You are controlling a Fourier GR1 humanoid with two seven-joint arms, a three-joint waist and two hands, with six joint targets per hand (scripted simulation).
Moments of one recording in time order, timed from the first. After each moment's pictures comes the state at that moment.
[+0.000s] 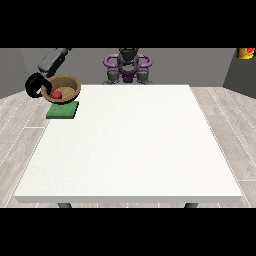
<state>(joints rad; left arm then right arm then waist) -0.55 0.78 0.59 -1.03 0.35 -0.47 -0.02 -0.55 -0.63 -0.38 -0.59 -0.21 -0.05 0.04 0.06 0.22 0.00</state>
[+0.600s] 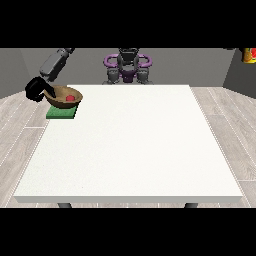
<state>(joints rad) -0.55 0.84 0.61 -0.94 0.36 -0.50 -0.12 -0.62 -0.61 -0.42 -0.59 -0.23 -0.13 0.00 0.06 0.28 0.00</state>
